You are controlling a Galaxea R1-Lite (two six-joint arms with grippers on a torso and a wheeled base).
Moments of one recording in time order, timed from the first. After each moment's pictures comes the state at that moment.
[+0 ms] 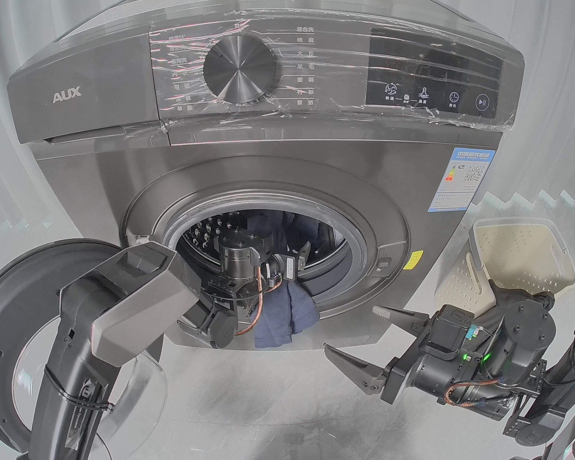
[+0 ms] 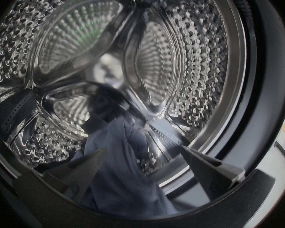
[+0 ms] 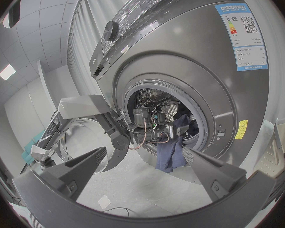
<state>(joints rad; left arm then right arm) -0.51 2.56 -1.42 -1.09 0.12 -0.02 0.83 1.83 -0.23 -1.54 -0.03 0.16</state>
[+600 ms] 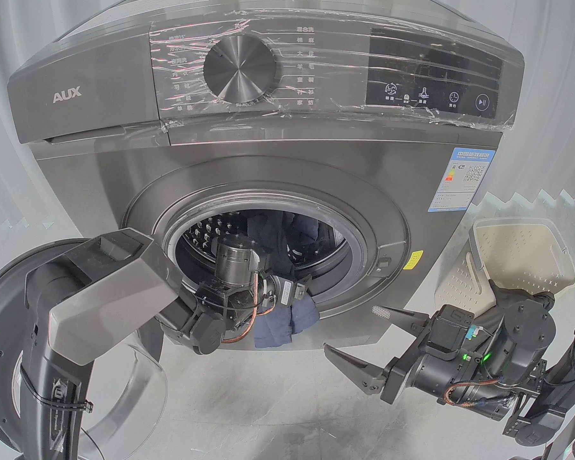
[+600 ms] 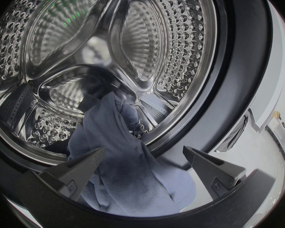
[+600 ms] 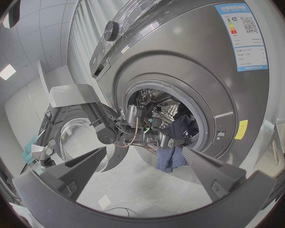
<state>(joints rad) -0.54 2.39 -1.21 -0.87 0.07 0.02 0.83 1.83 -0.23 -1.54 -0.03 0.16</state>
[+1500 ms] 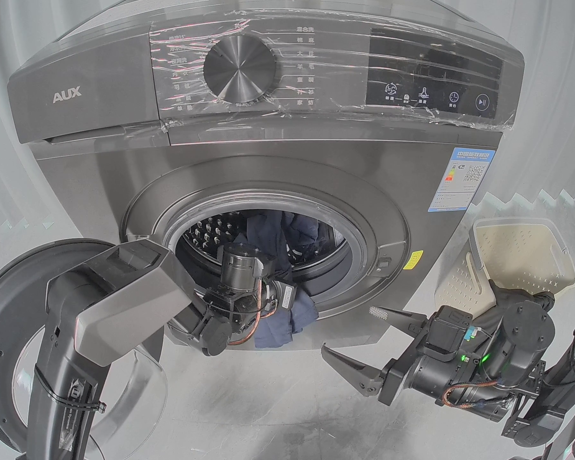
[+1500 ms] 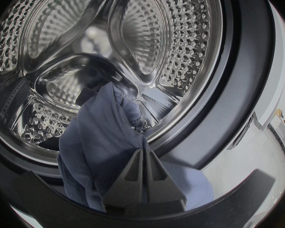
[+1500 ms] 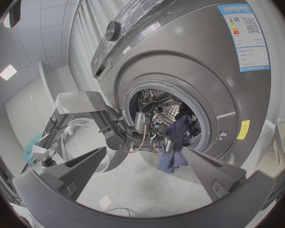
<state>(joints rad) -0.53 2.49 -1.28 -0.89 0.08 0.03 0.85 1.83 -0.23 -1.54 -0.03 0.16</state>
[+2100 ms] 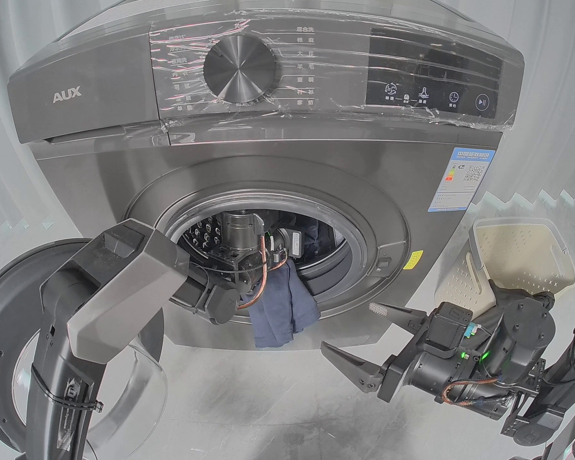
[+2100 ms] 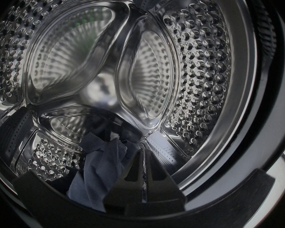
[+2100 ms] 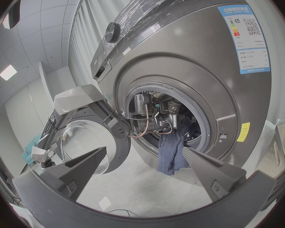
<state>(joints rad) -0.53 2.47 -1.51 -0.91 0.11 -0.02 0.84 1.83 -0.25 -1.54 -0.03 0.16</state>
